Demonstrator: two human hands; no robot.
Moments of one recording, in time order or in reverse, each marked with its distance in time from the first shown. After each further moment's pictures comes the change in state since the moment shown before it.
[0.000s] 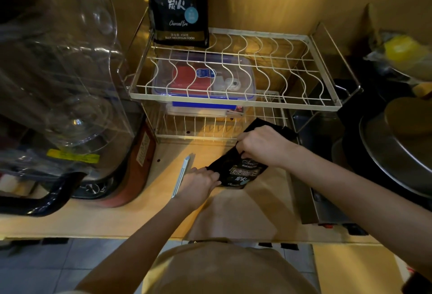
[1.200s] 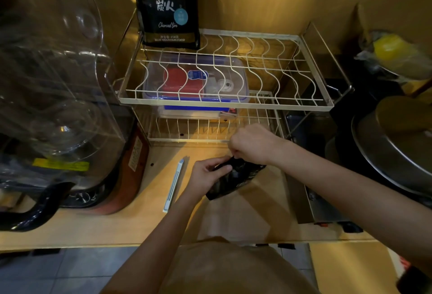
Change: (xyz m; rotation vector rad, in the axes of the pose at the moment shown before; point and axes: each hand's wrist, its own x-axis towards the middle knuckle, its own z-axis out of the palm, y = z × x) left_hand 0.029 0.026 -0.032 -1.335 0.155 -0.469; right_hand 0.004 -0.009 -0.018 0.027 -0.015 0.077
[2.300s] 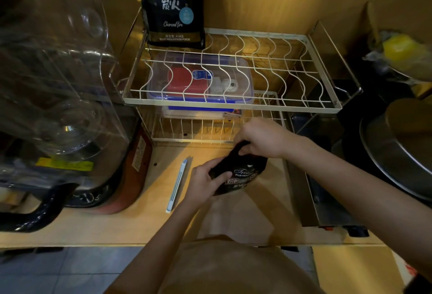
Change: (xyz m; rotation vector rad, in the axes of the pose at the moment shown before) left_hand -0.001 -0.022 -0.007 0.104 0.019 0.080; right_hand 0.001 0.015 -0.009 0.232 0.000 -0.004
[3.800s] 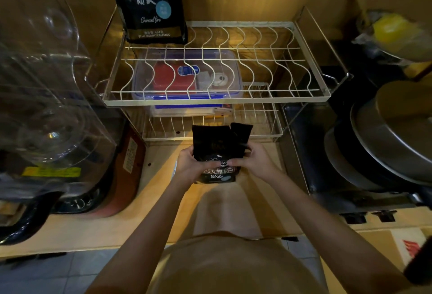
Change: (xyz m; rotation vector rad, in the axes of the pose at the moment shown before) left_hand 0.023 0.020 -0.014 -0.014 0.095 -0.255; right_hand 0.002 0.021 0.126 1.301 0.425 0.434
